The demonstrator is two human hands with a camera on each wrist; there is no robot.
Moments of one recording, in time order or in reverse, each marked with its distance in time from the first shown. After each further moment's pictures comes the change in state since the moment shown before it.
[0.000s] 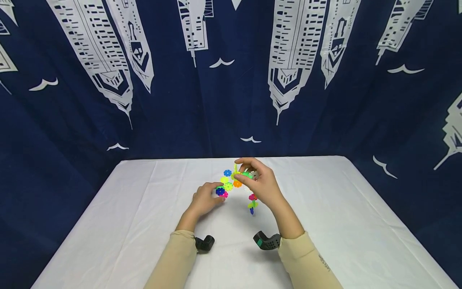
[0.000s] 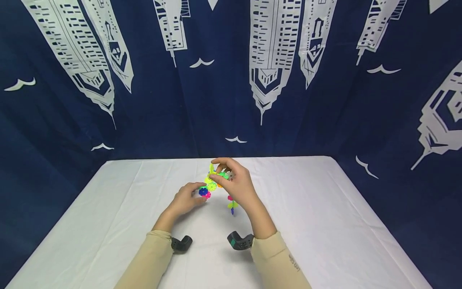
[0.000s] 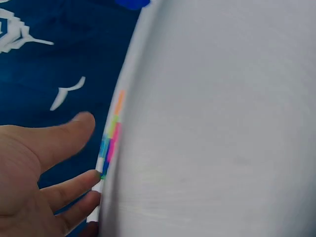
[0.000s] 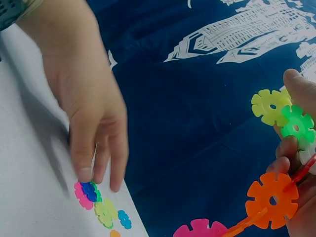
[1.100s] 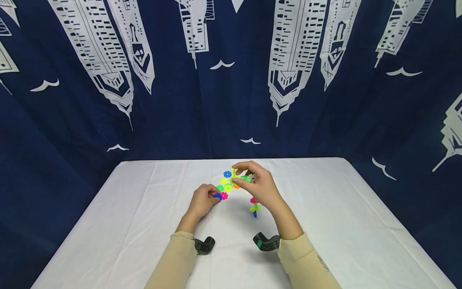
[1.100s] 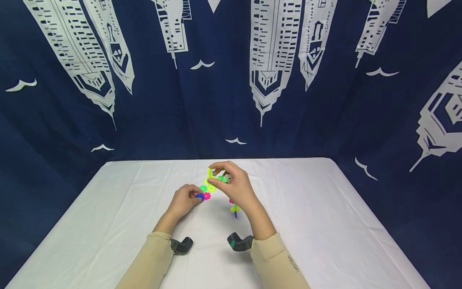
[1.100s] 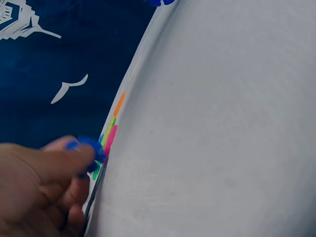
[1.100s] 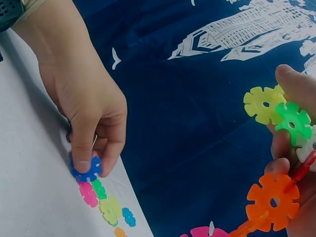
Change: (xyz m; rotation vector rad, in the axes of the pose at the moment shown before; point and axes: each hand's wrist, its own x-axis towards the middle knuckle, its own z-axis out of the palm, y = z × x) left_hand 0.004 -0.014 0.009 -0.139 0.149 0.012; right_hand -0.001 0.003 0.003 -0.024 -0.030 0.017
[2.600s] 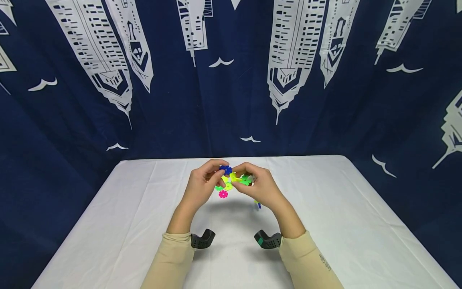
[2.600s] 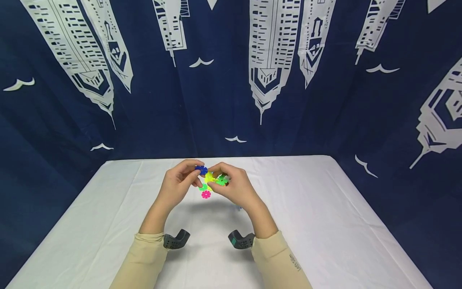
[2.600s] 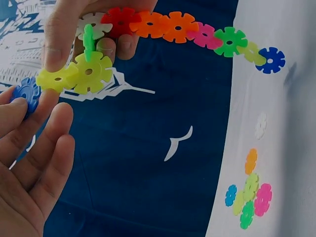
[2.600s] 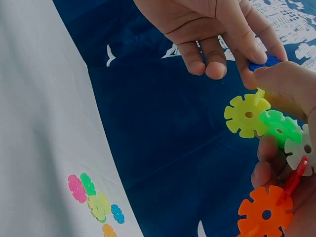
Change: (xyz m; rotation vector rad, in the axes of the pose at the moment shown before) left_hand -0.026 0.097 -0.066 -0.373 0.043 0.456; right_hand -0.001 -0.004 -0.005 -0.095 -0.095 -0.031
